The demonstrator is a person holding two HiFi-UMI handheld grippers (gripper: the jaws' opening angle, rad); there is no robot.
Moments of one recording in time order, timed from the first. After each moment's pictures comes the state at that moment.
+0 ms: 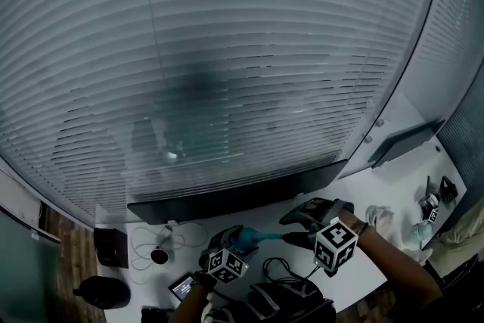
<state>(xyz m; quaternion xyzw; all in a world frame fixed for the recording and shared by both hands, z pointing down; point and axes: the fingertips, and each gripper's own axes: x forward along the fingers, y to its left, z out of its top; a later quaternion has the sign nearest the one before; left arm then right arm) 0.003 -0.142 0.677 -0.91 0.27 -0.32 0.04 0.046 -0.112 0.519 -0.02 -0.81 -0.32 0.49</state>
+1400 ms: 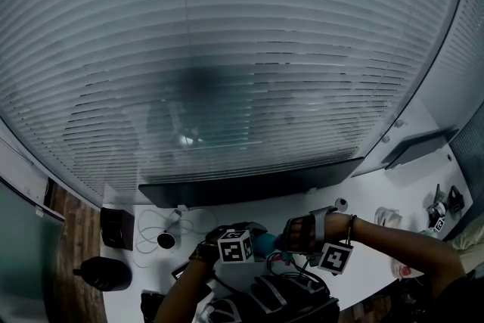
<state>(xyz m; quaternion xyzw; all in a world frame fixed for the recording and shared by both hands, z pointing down) 0.024 -0.078 0.682 -0.91 -0.03 -0.41 0.02 0.030 -0.037 0.601 -0.29 -0.63 -0.61 0.38</state>
